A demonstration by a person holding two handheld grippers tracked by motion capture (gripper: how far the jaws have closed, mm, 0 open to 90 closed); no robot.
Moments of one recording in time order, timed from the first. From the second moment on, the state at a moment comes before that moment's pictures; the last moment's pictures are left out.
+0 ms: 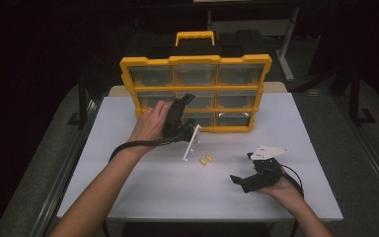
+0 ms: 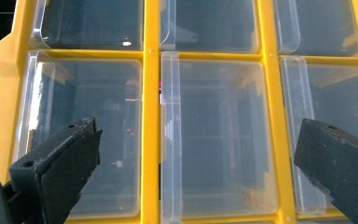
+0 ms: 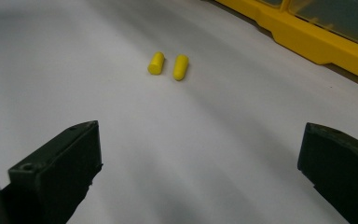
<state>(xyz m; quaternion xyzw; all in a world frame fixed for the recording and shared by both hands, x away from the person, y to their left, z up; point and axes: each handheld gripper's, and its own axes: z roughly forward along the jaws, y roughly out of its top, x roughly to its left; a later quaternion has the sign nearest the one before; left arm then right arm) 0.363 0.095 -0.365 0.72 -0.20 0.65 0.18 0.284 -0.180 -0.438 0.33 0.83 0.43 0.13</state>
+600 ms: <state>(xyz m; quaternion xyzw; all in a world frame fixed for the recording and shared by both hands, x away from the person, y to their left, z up) 0.380 0.090 -0.351 0.71 -0.18 0.65 0.18 0.283 -0.181 -0.438 0.33 0.83 0.43 0.13</state>
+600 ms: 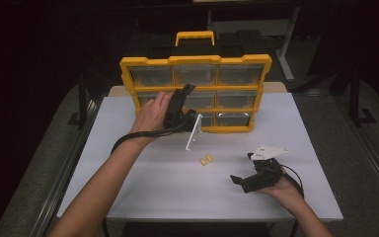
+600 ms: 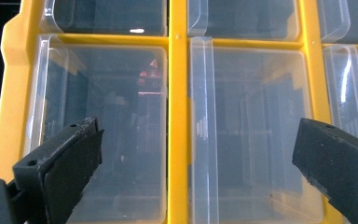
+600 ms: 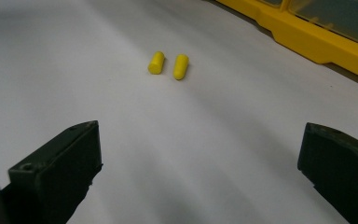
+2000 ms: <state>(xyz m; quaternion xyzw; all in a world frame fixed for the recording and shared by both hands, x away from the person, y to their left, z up) 0.377 0.082 -0.350 0.74 -0.15 0.64 0.15 0.283 -0.181 -0.437 0.33 0.83 0.43 0.13</state>
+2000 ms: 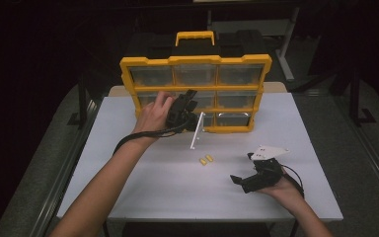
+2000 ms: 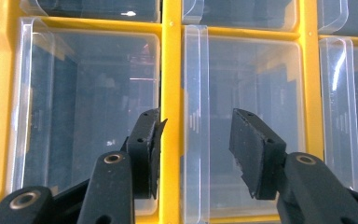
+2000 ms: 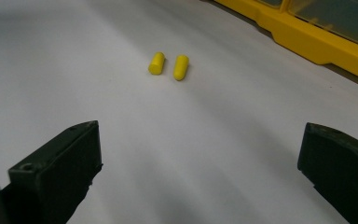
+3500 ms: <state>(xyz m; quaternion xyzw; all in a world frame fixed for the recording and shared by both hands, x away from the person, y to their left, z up) 0.382 0.080 -0.352 0.74 -0.13 0.65 0.12 0.282 -0.182 -0.437 0.33 0.83 0.43 0.13</state>
